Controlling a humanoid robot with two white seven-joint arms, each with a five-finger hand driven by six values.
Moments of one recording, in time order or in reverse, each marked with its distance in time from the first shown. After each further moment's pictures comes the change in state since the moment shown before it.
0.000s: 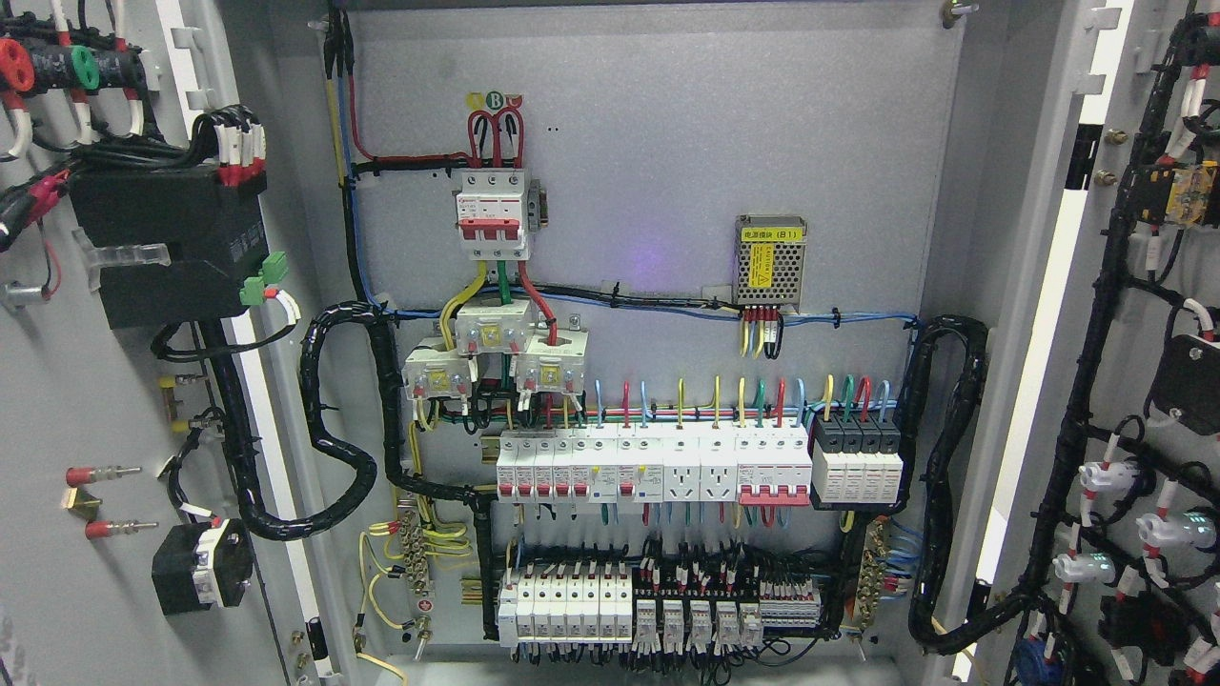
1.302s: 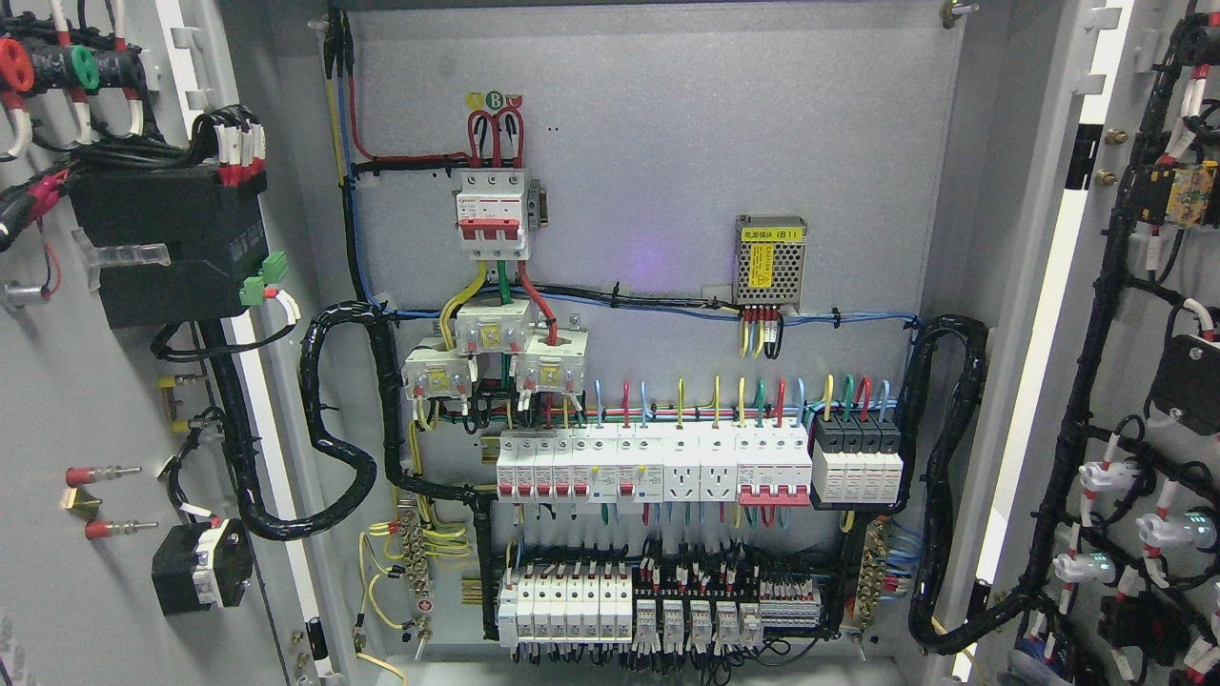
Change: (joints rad) left arm -0.014 -0.028 0.192 -0.023 0.181 -0.001 0.014; right arm -0.009 -0.180 -0.026 -0.002 -0.239 0.010 0.003
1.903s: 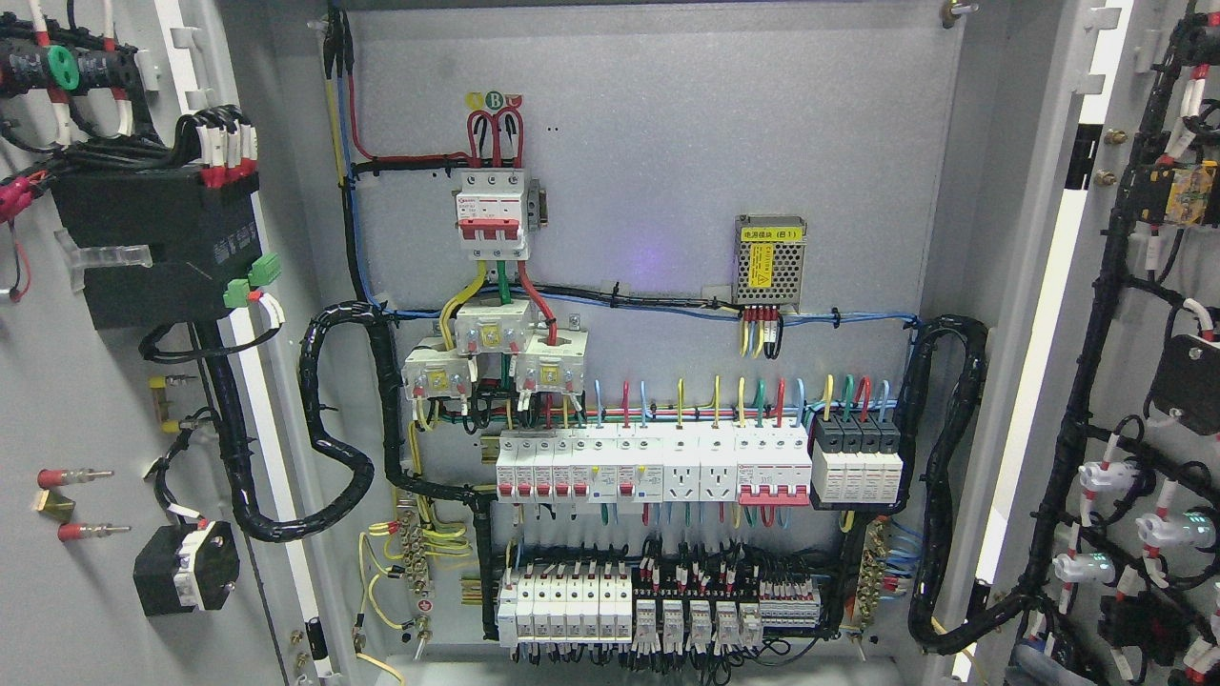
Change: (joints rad) left arm 0.007 0.021 0.058 0.001 0.091 0.000 0.001; right arm 0.007 -0.060 -0.002 0.002 -0.067 0.001 -0.001
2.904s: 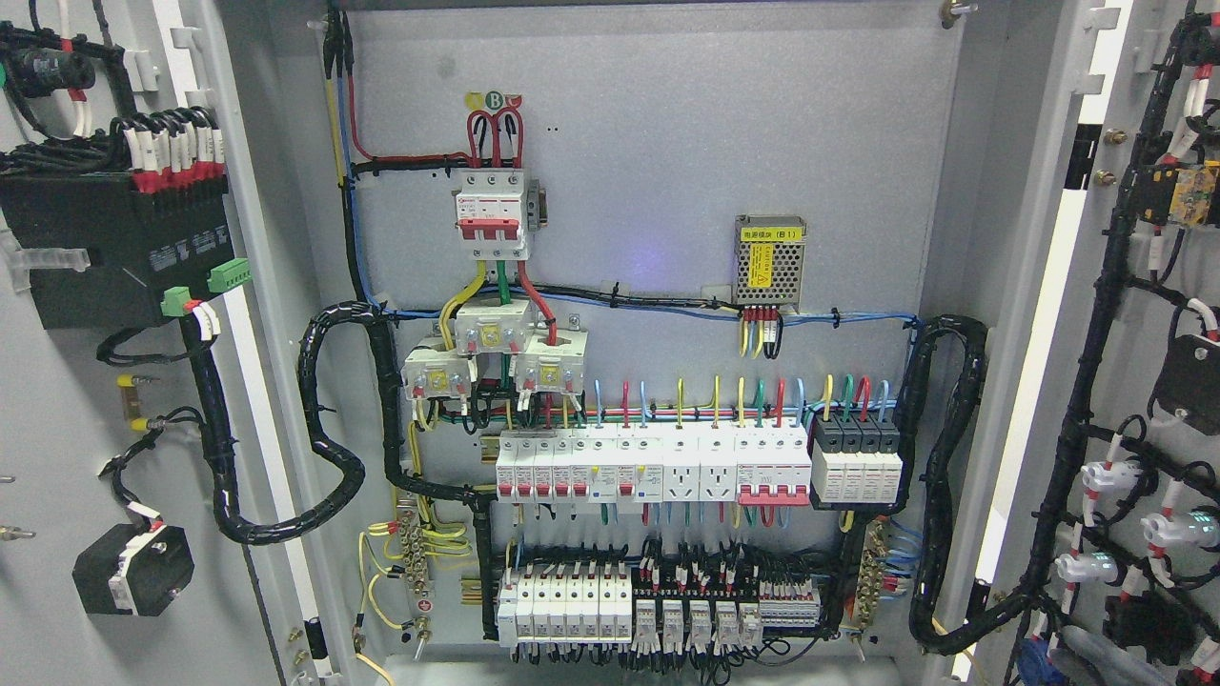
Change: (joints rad) left arm 0.031 0.099 0.153 0.034 0.149 0.000 -0.005; right arm 0.011 -0.047 -0.059 0.027 -0.099 -0.007 0.013
